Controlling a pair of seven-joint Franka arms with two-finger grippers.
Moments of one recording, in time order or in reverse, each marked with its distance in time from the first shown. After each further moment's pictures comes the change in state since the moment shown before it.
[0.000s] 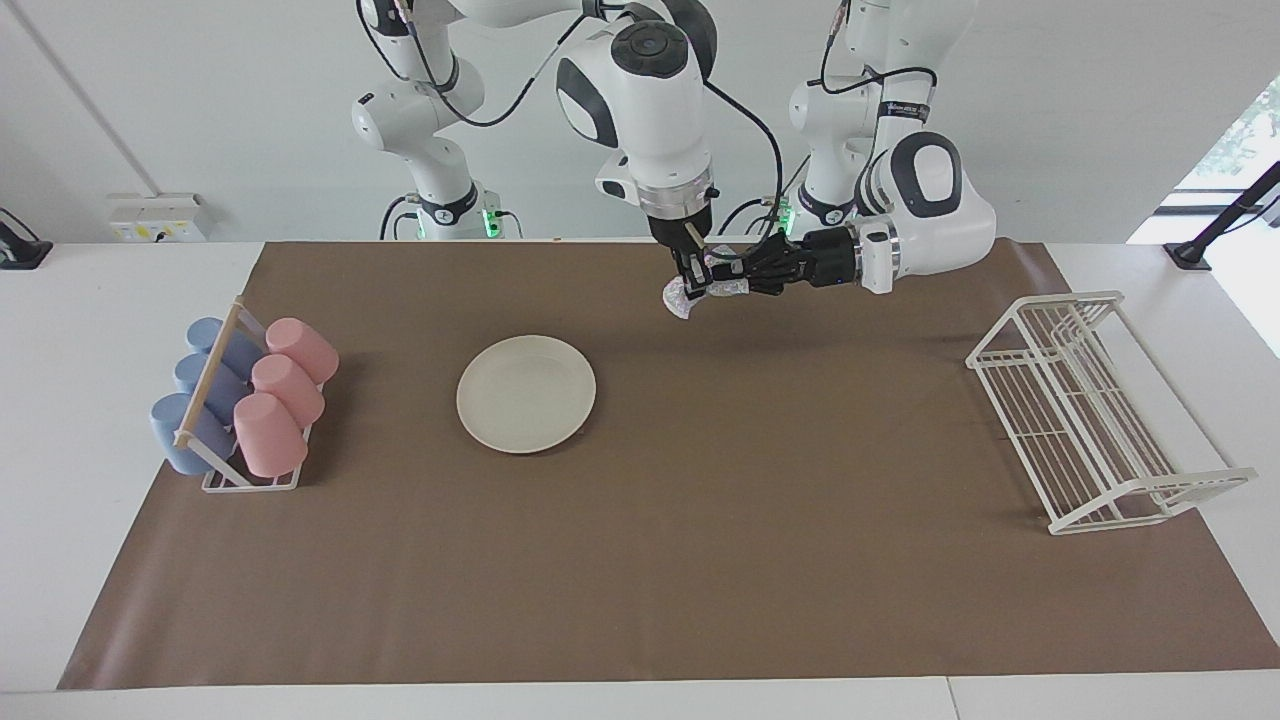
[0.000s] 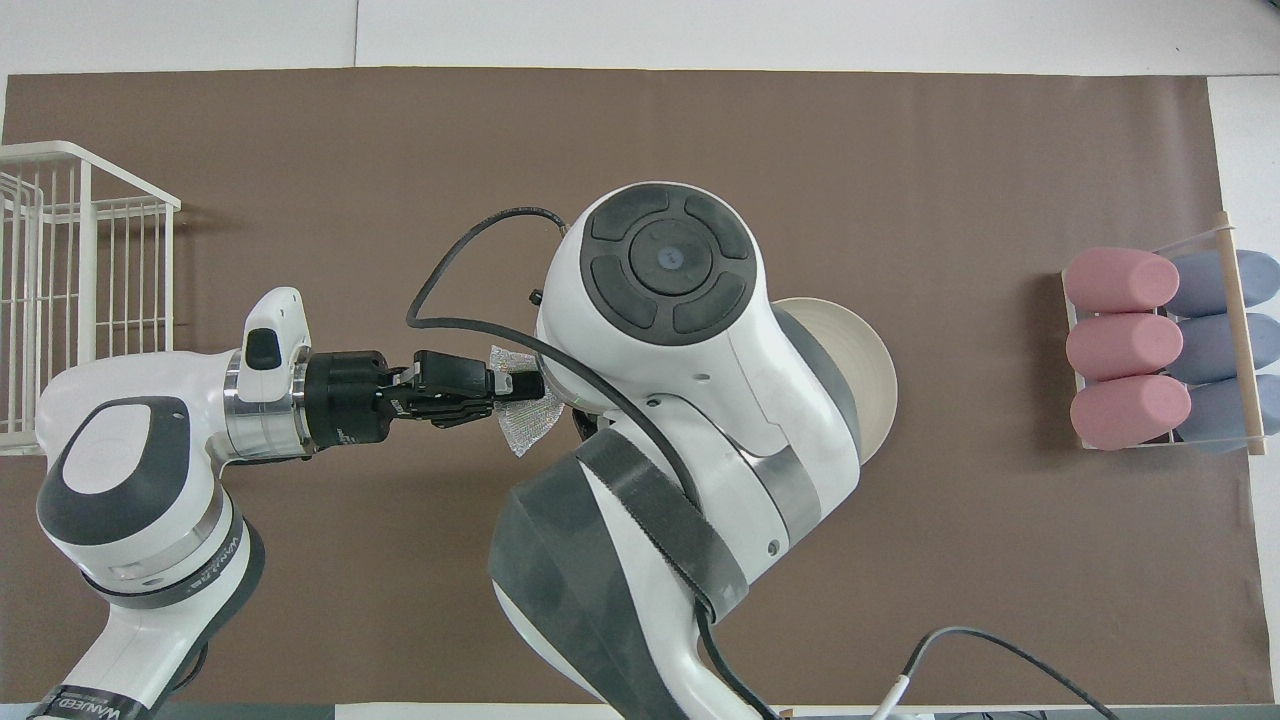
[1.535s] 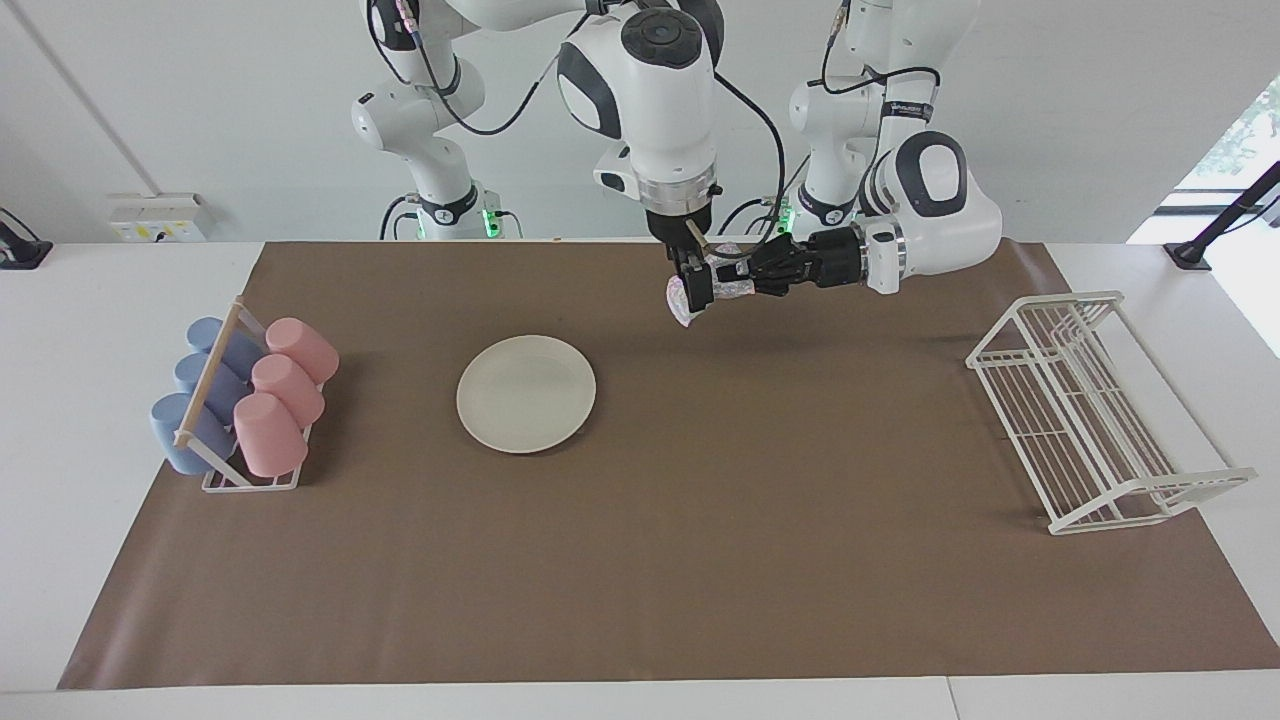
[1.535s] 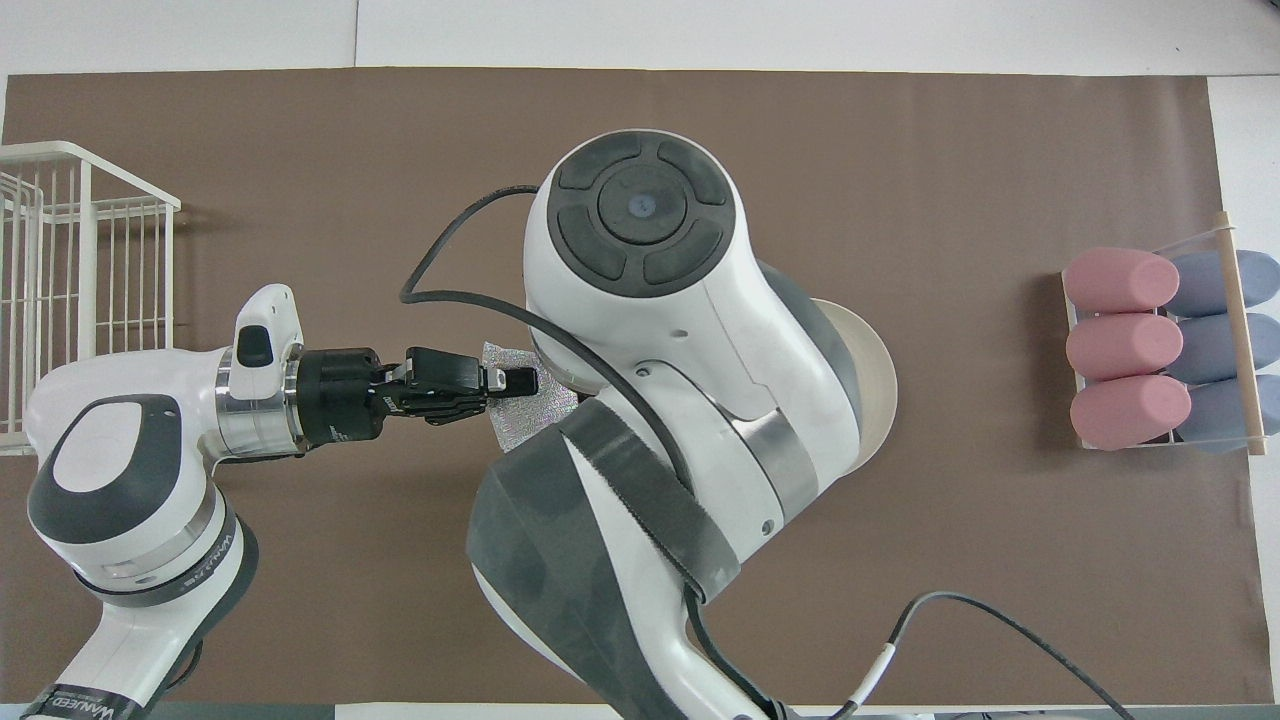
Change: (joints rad) left arm 0.011 0.000 -0.001 0.004 0.006 -0.003 -0.003; right arm -0.002 0.056 0.000 0.121 -0.034 -0.123 0.007
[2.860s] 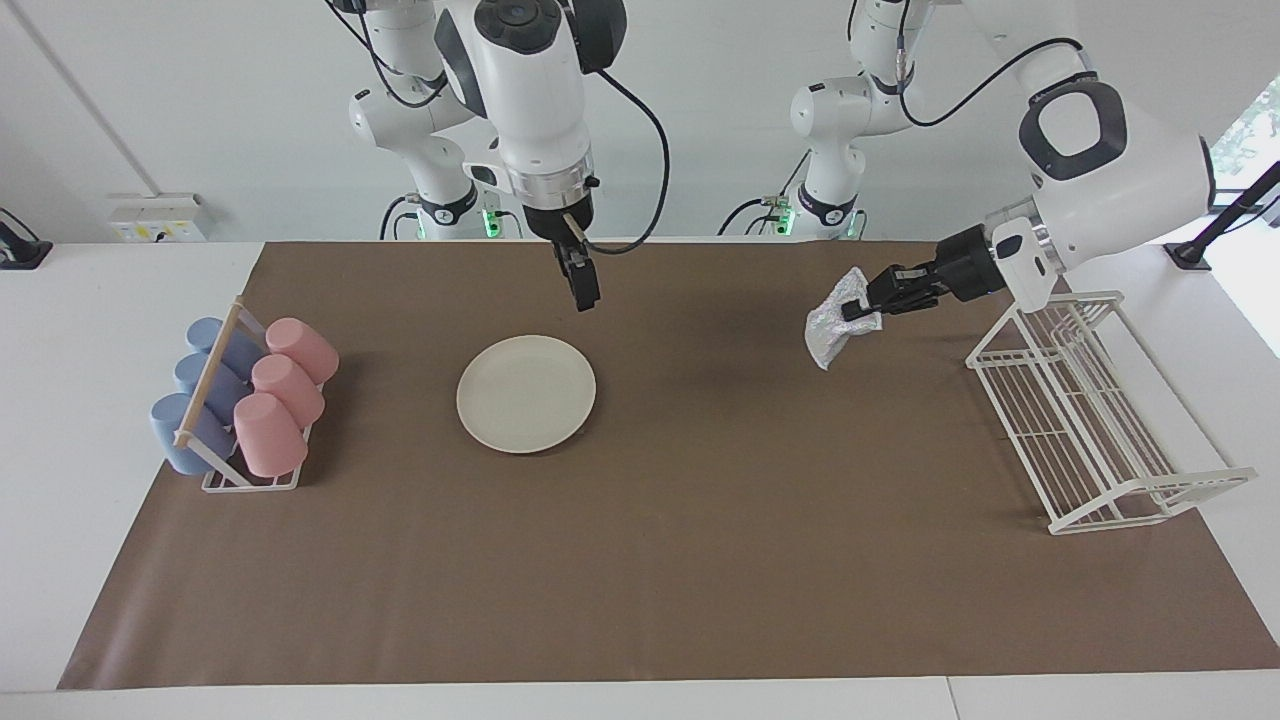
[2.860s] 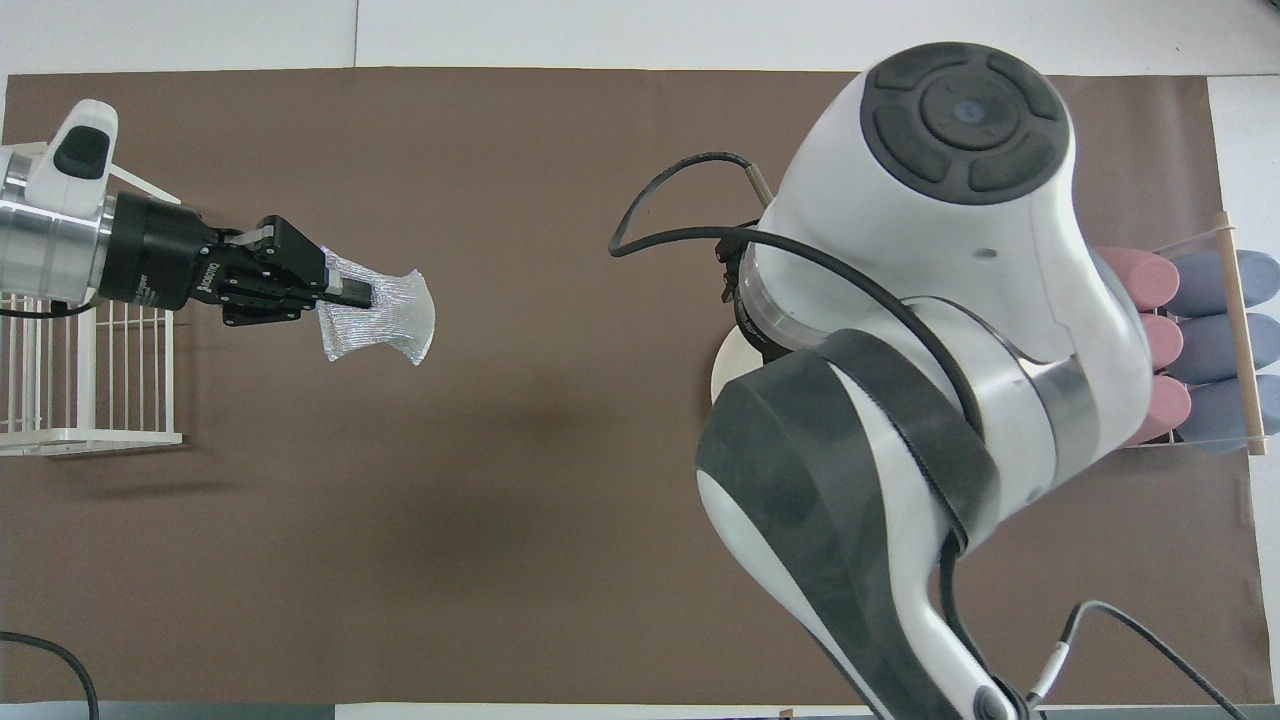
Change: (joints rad) left arm 0.157 0.161 0.017 0.474 0.668 -0.144 -0.450; right arm -0.160 -0.116 -0.004 -0.082 -0.077 -0.134 -0.224
